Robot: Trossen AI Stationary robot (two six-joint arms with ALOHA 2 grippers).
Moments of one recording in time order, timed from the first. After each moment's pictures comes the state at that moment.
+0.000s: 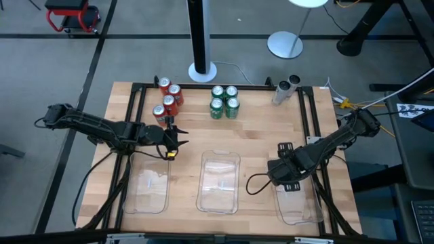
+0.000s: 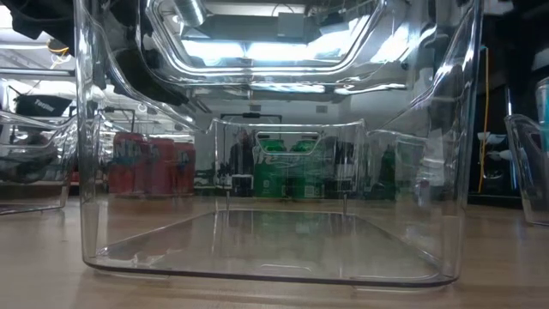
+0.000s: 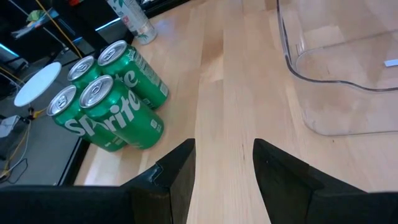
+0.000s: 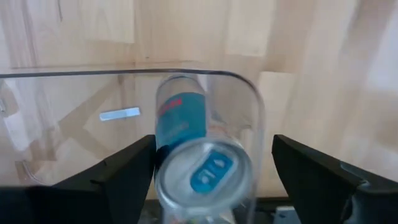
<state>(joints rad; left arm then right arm) -0.13 0.93 0.48 -0.09 -0.41 0.25 0.54 1.46 1.24 -1.38 0.08 0.44</state>
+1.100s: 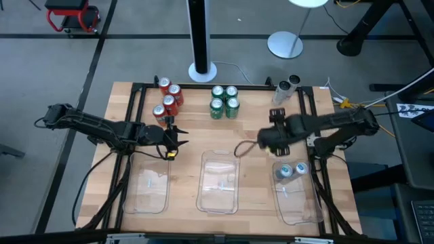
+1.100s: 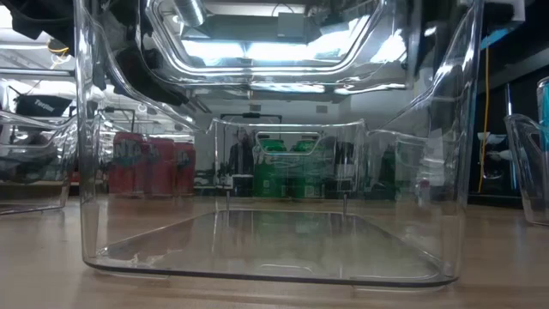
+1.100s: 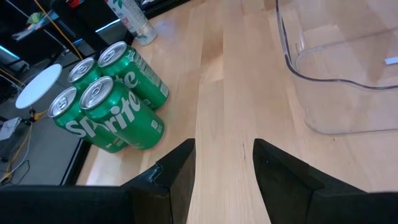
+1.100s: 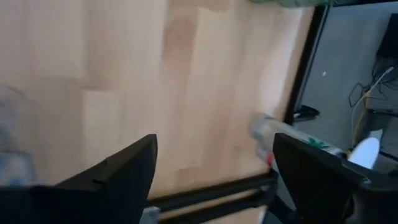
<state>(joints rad) -0.13 0.93 0.48 -0.09 -0.41 0.27 0.14 1.46 1.41 -1.50 0.45 -0.04</state>
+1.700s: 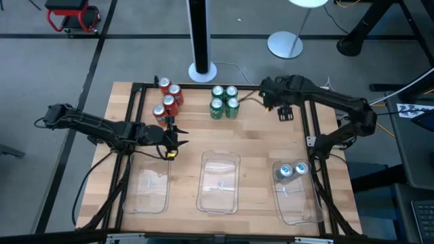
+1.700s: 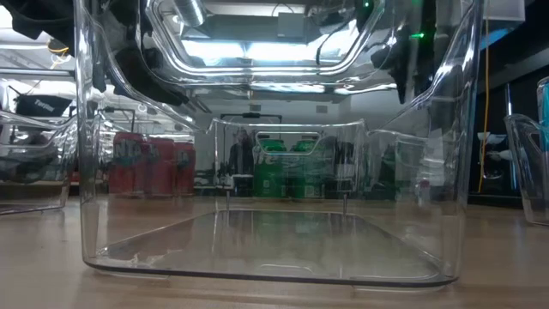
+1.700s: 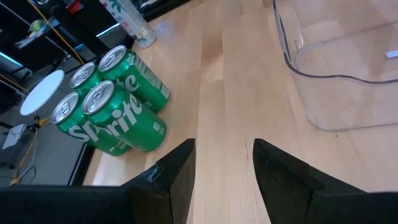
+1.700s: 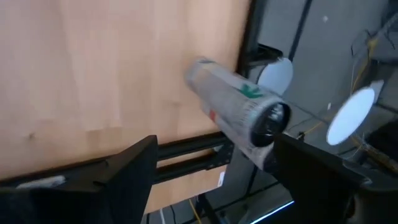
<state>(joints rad) -0.13 0.93 0.48 -0.09 -0.41 0.31 -0.43 1.46 1.41 -1.39 0.49 -0.54</state>
